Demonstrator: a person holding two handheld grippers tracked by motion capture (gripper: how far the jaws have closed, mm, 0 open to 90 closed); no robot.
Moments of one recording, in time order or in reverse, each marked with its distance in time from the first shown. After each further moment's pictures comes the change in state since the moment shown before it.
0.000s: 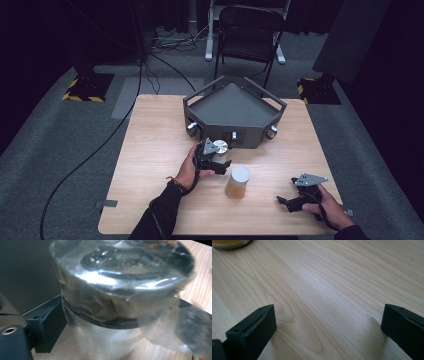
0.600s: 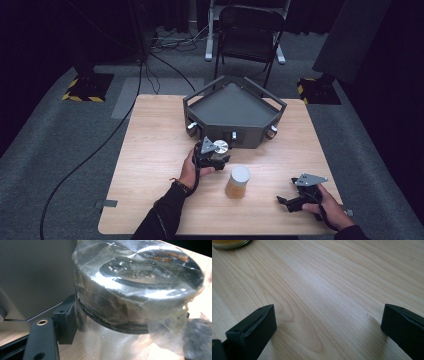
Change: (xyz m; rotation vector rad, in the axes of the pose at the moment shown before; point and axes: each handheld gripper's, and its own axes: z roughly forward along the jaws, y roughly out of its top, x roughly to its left) left arm 0.006 -0.008 -0.001 -0.054 -0.004 -0.008; right arm 0.000 0.000 0.000 0.000 -0.001 0.003
